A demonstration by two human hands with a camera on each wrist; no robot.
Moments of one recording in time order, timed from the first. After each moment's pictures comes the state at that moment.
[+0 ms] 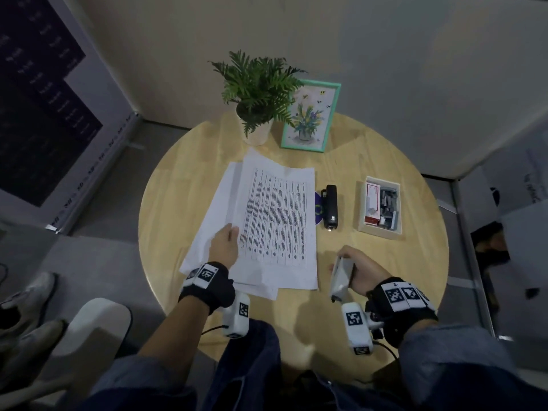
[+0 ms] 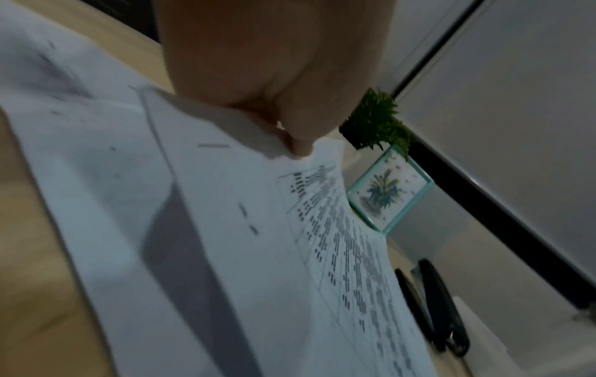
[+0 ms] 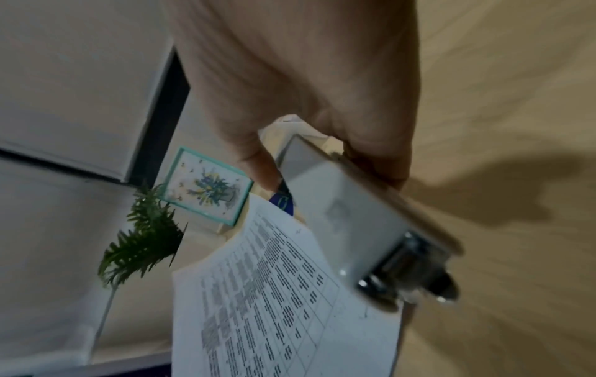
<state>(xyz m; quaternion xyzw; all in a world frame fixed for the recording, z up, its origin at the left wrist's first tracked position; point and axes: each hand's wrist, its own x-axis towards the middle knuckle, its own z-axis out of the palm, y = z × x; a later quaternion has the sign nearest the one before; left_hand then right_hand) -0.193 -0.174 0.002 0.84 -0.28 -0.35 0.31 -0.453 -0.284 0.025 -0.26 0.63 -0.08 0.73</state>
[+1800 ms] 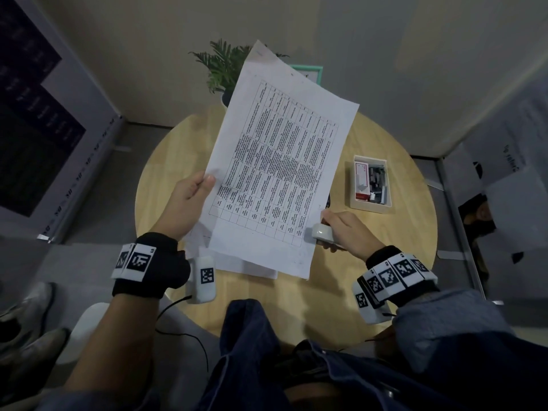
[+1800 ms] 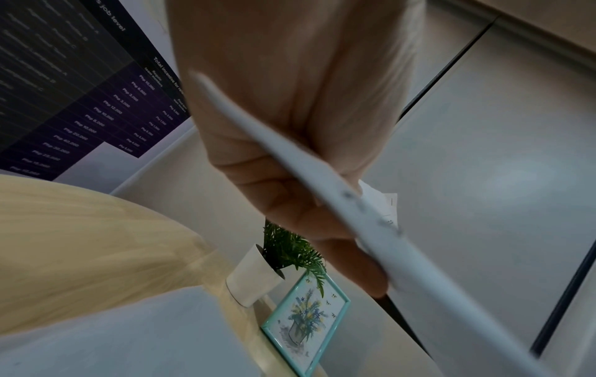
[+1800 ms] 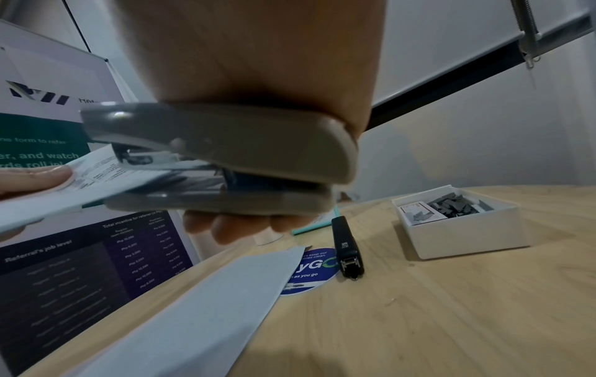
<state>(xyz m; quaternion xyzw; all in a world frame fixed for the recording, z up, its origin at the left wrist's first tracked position) -0.159 -0.153 0.124 0.64 -0.45 -0.37 0.50 -0.441 -0.257 0.072 -0.70 0.48 -0.09 0.52</state>
